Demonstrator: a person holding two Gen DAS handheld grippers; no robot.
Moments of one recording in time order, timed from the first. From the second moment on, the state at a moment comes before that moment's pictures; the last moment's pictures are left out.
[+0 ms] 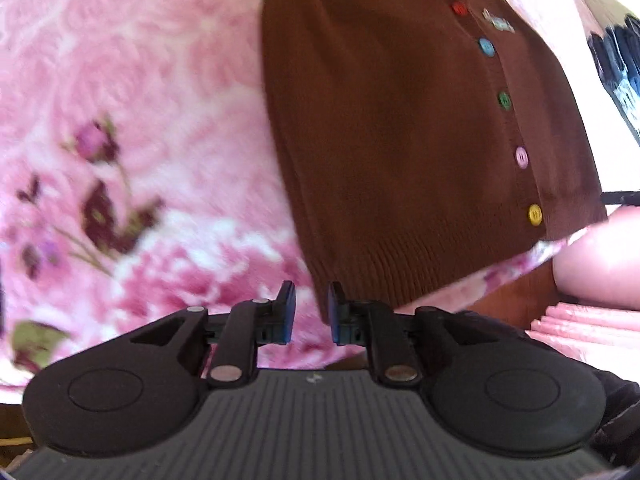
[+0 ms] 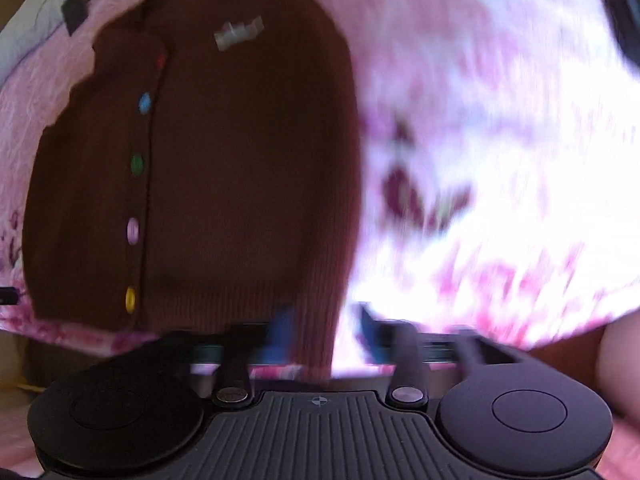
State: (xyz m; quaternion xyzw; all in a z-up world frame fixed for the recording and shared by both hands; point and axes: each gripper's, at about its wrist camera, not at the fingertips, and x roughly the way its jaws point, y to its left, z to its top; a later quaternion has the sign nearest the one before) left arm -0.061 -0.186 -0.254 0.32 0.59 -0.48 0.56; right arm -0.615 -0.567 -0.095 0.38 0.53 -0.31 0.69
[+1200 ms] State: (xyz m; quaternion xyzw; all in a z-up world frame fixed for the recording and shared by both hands) left arm 0.018 -0.553 -0.284 0.35 0.32 -0.62 0.62; right arm -0.354 -0.882 -0.147 0.14 0.51 -0.12 0.84
